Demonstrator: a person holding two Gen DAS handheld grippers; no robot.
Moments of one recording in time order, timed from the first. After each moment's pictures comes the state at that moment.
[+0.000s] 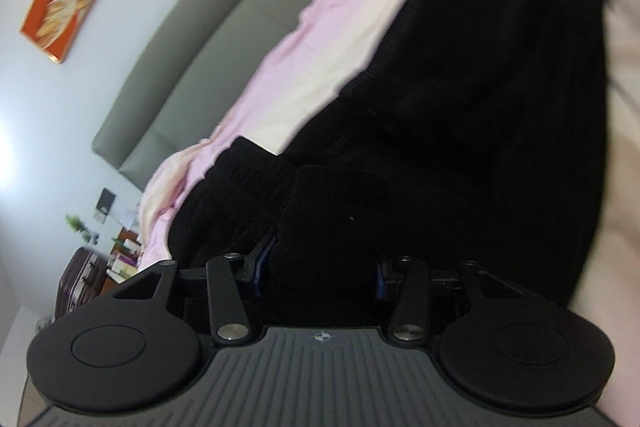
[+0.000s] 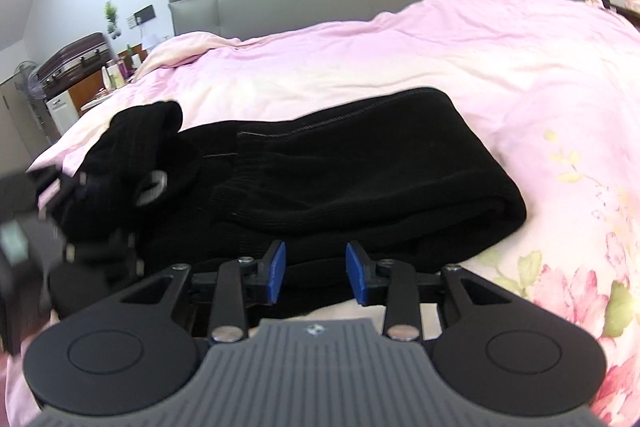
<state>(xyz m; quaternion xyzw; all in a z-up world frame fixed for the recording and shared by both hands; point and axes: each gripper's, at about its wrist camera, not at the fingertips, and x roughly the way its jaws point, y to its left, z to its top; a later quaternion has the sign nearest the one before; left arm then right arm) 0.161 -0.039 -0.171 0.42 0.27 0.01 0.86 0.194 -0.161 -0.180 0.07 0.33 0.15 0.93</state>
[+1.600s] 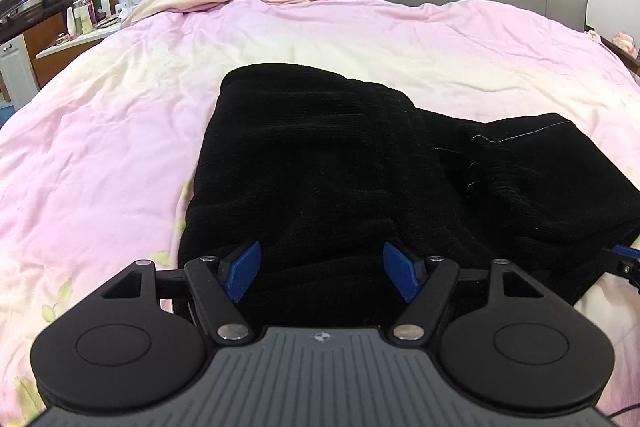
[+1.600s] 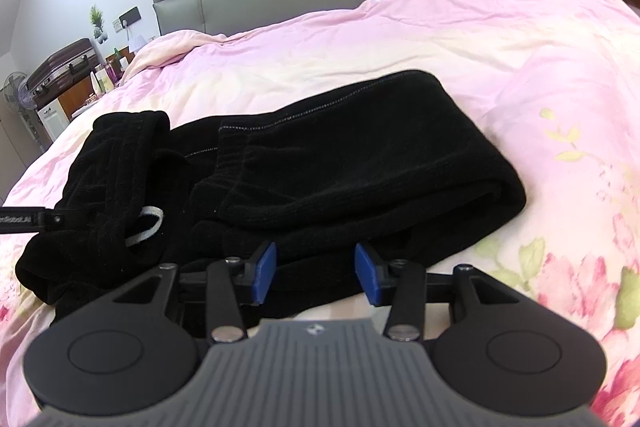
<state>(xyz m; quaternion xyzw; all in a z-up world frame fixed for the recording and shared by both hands) 0.136 0.103 -0.088 -0.03 0.38 0.03 0.93 0.212 -0.163 -0.187 0.08 0.34 0.14 0.93</state>
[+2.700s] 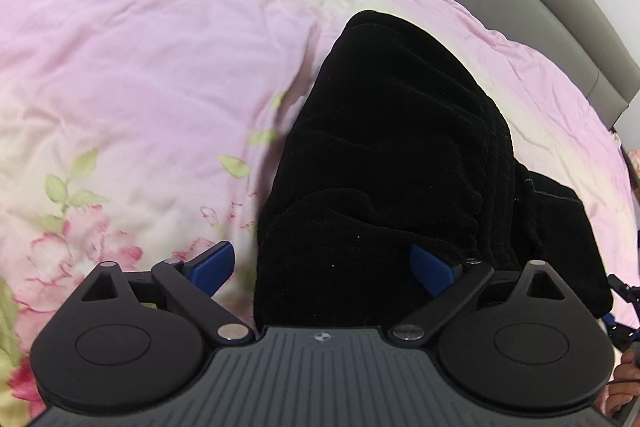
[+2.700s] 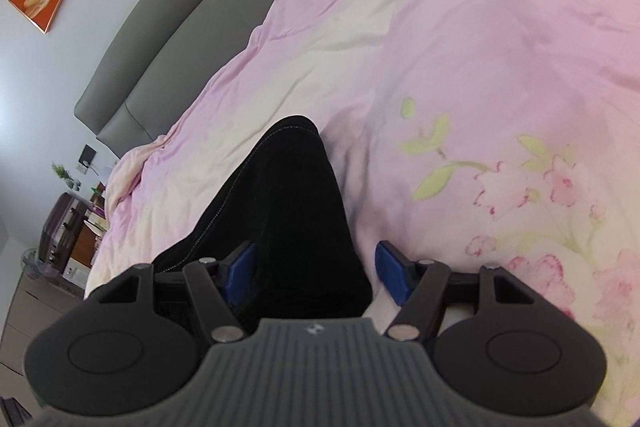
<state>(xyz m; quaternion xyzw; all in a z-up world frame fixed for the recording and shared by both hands) 0.133 0.202 -0.119 -0.26 0.43 0.05 0.86 0.273 -0.295 -0.197 0.36 0.35 0.08 0.86</state>
